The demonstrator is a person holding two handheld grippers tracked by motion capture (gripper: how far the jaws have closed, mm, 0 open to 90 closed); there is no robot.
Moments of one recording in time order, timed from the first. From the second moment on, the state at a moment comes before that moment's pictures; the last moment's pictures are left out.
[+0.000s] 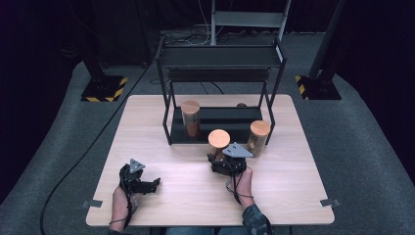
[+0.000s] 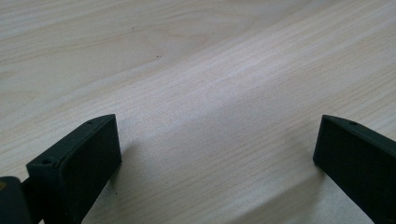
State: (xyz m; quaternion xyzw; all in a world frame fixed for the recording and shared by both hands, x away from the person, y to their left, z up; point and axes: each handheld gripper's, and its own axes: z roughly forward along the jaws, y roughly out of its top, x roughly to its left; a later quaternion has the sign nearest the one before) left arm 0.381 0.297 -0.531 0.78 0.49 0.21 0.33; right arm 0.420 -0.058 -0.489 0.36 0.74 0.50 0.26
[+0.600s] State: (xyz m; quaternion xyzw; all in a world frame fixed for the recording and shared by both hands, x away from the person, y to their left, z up) left arm 0.381 0.297 -0.531 0.78 0.49 0.21 0.33; right arm 0.425 -0.059 -0.479 0.37 0.73 0.50 0.27
